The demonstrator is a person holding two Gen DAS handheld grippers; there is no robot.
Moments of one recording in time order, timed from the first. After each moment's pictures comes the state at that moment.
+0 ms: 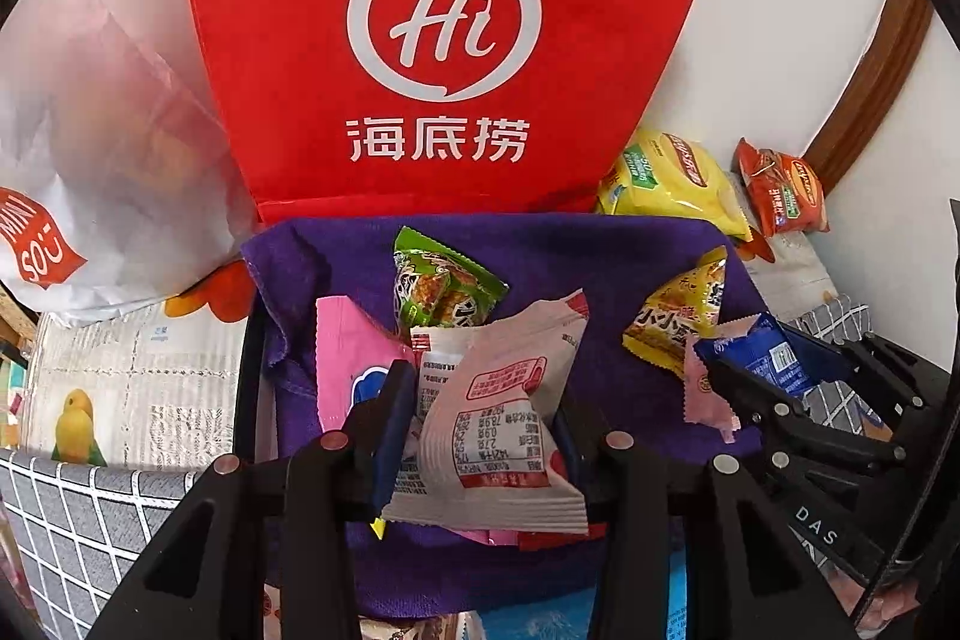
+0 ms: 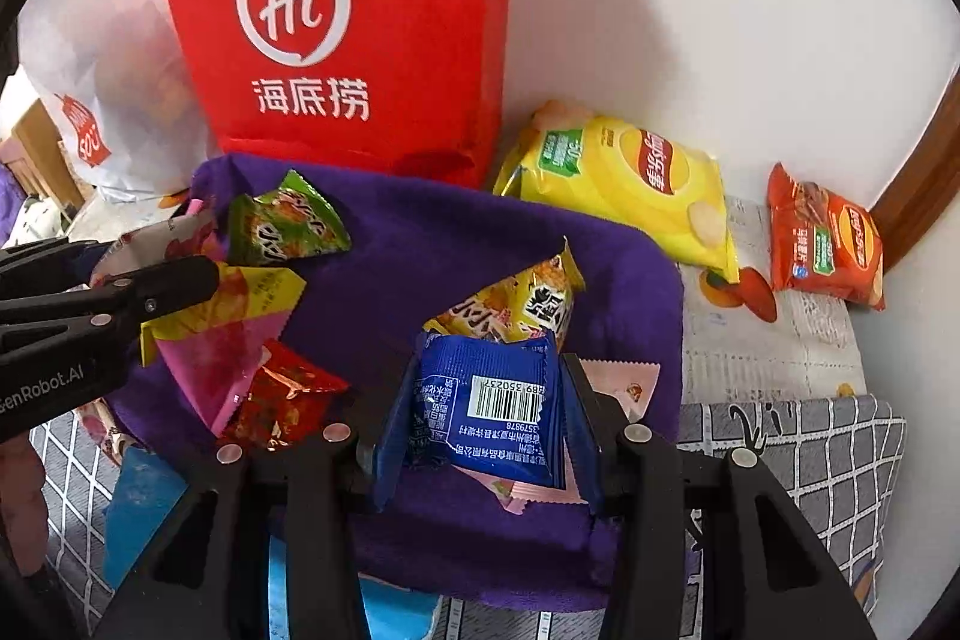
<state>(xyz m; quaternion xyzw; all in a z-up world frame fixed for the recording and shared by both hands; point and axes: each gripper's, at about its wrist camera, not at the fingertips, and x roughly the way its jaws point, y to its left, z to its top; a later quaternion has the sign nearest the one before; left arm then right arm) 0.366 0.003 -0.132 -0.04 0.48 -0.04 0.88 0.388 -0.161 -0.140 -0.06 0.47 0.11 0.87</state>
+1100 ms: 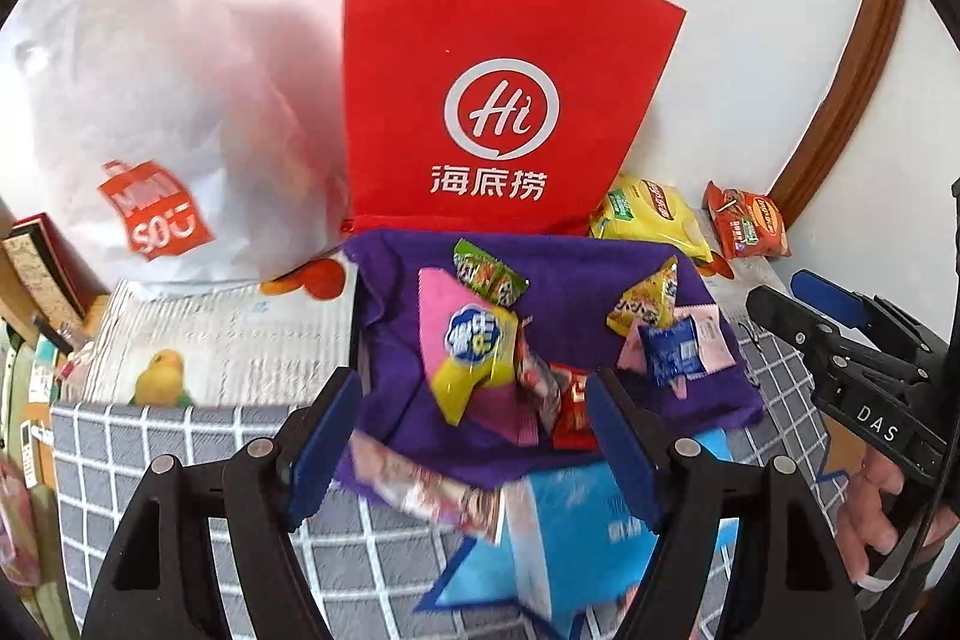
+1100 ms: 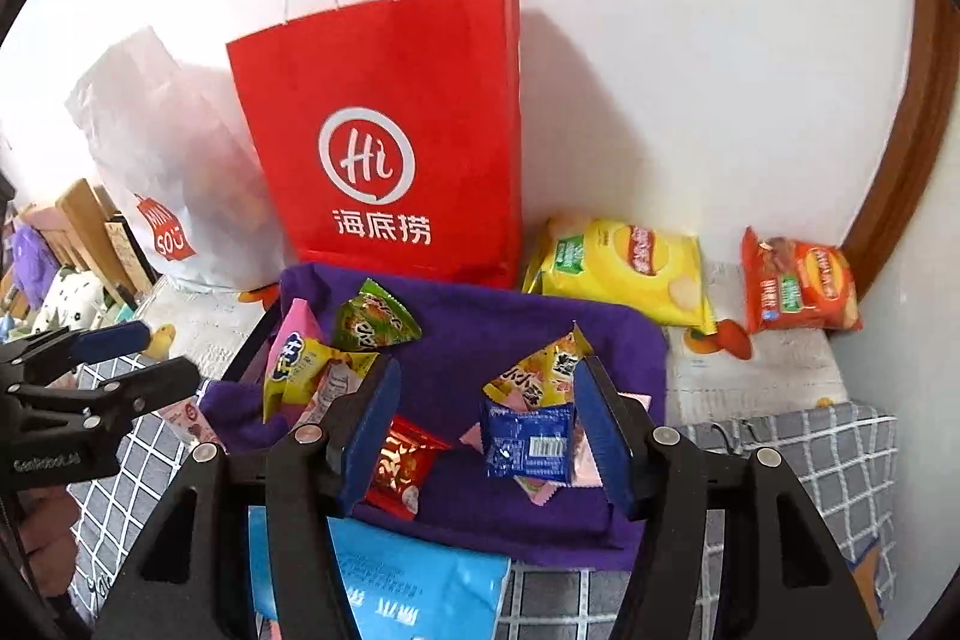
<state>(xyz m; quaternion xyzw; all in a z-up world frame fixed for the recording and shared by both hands) 0.273 0.049 -0.066 -0.06 0.43 -0.04 0.90 0.331 -0.161 -0.056 -0.01 0.38 0.12 0.92</state>
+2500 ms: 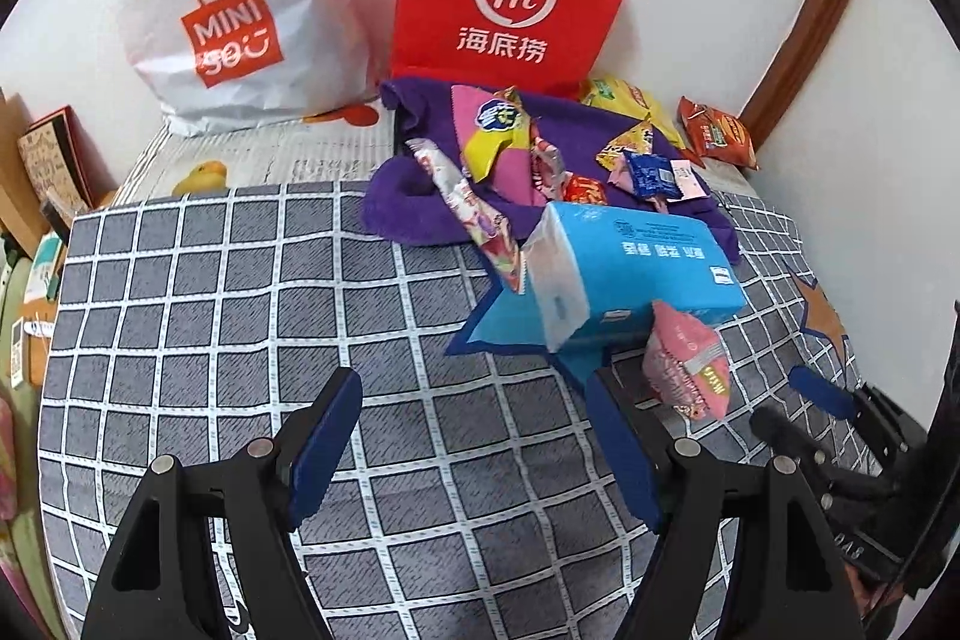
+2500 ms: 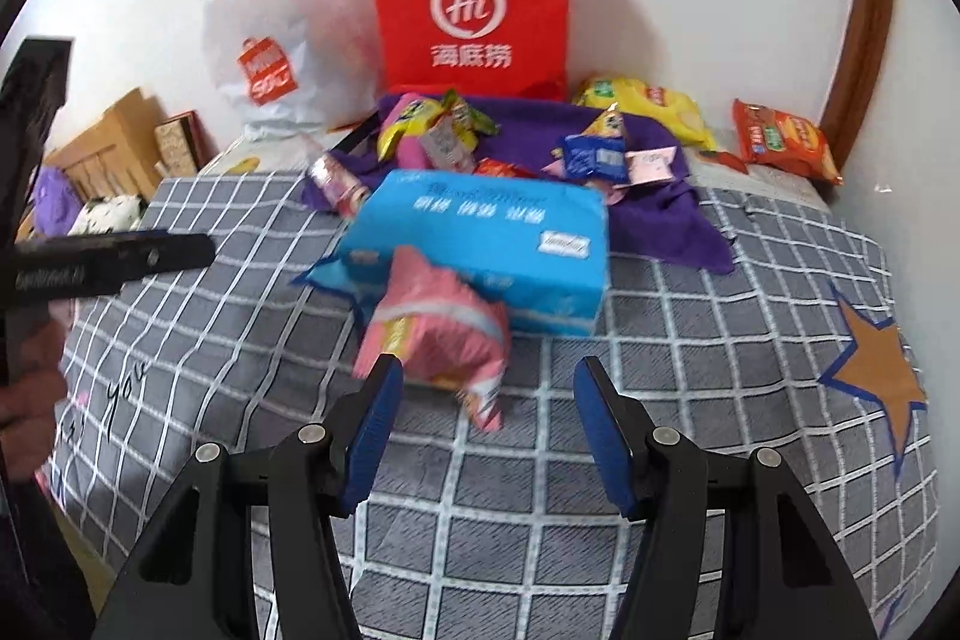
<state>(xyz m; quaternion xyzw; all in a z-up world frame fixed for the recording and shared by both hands) 0.138 0.076 -0.115 -0.08 0.47 -0.06 0.88 0.126 -0.144 -0.122 -0.01 0.42 0.14 0.90</state>
